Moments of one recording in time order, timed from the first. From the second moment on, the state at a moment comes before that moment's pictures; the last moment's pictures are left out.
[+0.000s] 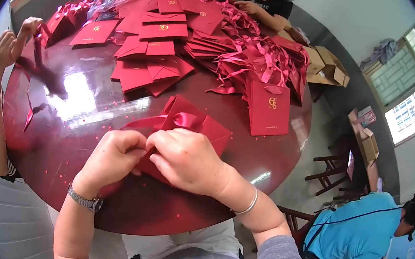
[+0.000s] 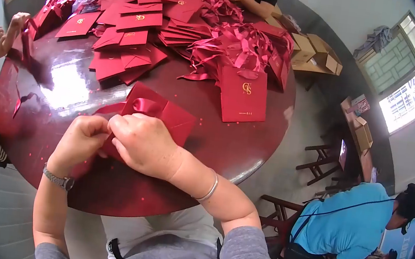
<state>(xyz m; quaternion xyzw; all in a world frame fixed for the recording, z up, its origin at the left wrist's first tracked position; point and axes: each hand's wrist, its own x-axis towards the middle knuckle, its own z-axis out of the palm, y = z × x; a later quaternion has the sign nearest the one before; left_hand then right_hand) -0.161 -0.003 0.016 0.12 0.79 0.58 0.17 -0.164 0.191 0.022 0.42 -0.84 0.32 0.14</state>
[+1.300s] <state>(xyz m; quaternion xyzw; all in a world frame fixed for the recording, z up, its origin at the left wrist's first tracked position) -0.177 -0.005 -0.008 0.08 0.88 0.47 -0.05 -0.266 0.162 -0.027 0.21 -0.89 0.40 0.02</state>
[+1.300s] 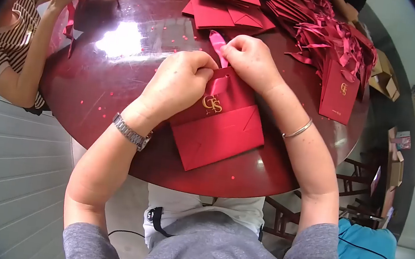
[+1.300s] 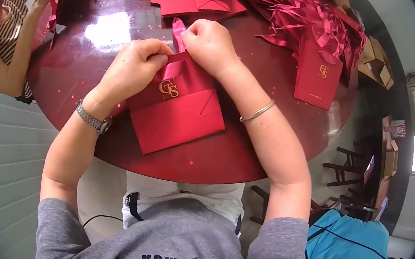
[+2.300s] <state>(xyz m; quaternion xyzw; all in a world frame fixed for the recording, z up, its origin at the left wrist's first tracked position) -0.177 -0.026 0.006 0.06 0.72 0.67 0.15 -0.190 0.174 0.012 0.45 -0.84 0.27 0.16</state>
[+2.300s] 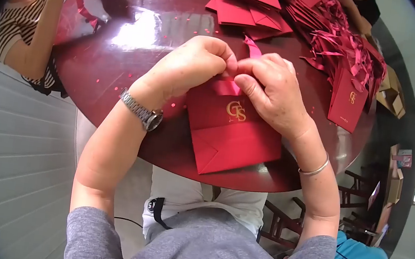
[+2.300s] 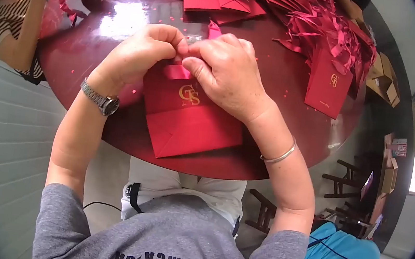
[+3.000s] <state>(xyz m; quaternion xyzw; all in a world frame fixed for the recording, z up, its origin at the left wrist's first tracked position) -0.181 -0.039 0.008 0.20 0.78 0.58 0.13 -0.172 0.182 0.015 0.46 -0.85 0.23 0.10</state>
